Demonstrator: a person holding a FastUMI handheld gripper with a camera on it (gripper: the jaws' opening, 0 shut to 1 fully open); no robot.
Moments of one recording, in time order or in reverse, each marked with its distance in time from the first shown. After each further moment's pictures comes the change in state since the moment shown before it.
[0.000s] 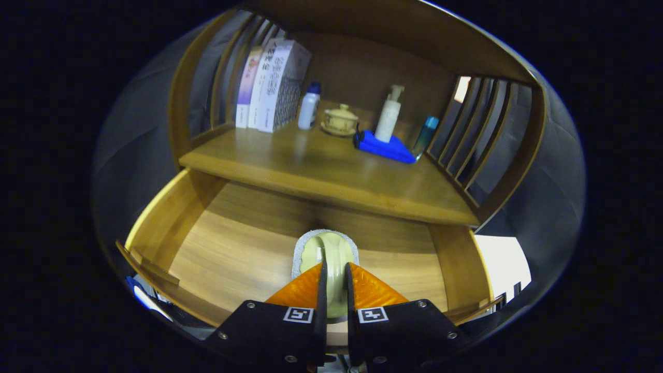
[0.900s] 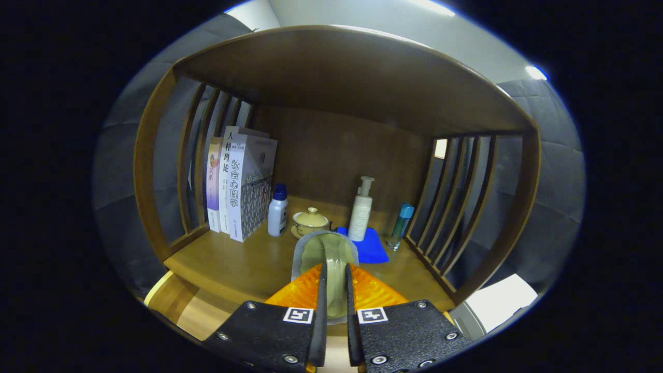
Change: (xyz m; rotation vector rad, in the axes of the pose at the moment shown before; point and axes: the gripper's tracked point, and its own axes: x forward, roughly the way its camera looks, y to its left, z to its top) arm 0.049 -0.057 0.152 0.087 -0.380 -0.019
